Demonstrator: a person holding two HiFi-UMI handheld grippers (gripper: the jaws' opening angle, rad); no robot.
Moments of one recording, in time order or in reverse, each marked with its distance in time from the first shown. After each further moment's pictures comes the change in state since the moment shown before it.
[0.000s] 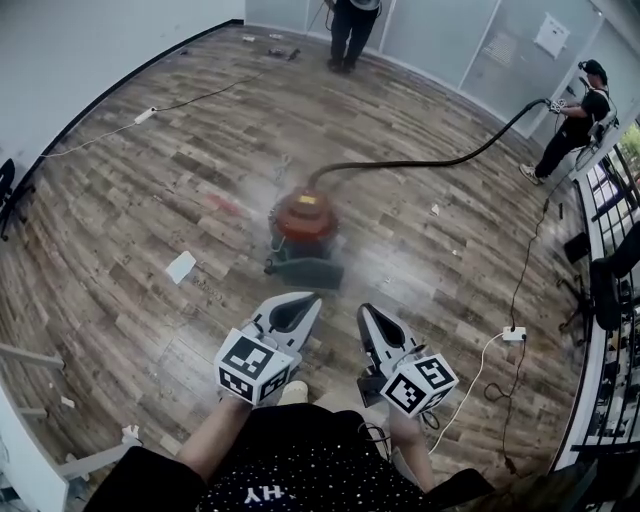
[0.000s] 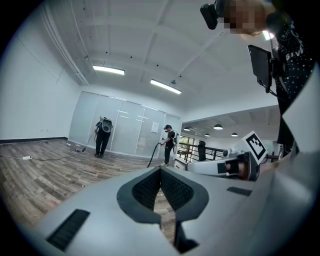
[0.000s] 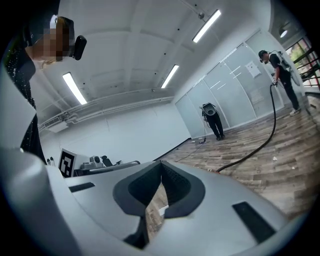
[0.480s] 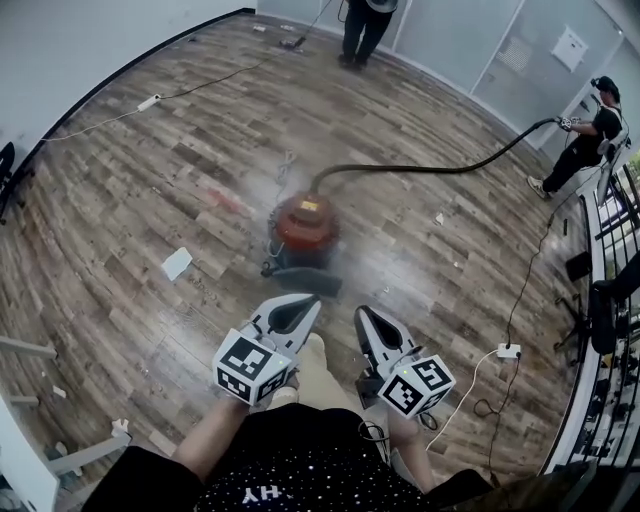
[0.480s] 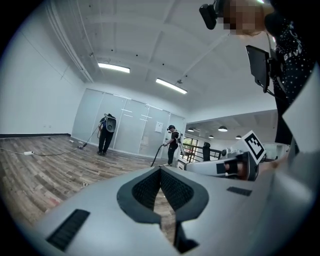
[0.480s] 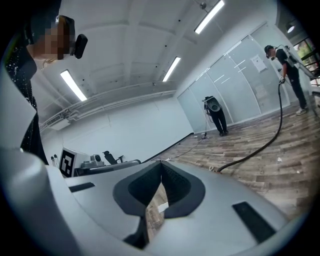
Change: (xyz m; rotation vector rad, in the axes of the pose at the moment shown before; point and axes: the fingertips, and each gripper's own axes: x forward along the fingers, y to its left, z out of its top) left arm 0.049 0.044 0.006 -0.038 0.004 0.025; right arm 0.053 -0.043 0.015 -0.008 0.072 0.035
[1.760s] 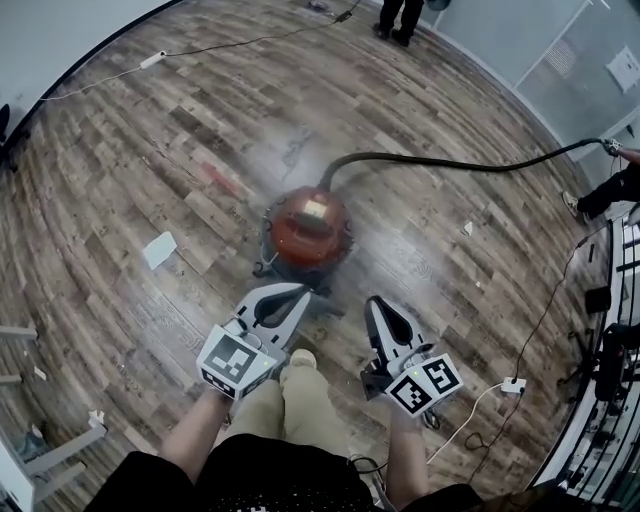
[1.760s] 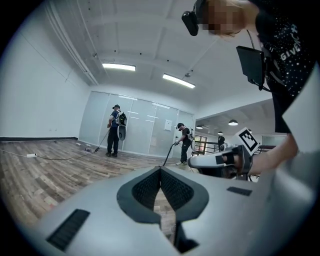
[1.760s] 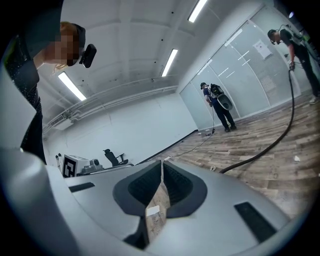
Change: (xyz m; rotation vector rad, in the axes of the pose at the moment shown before) left arm 0.155 0.179 -0.089 0.045 -0.030 0.091; right arm 0.167 -0.199 -0.041 0.008 0.019 0.087
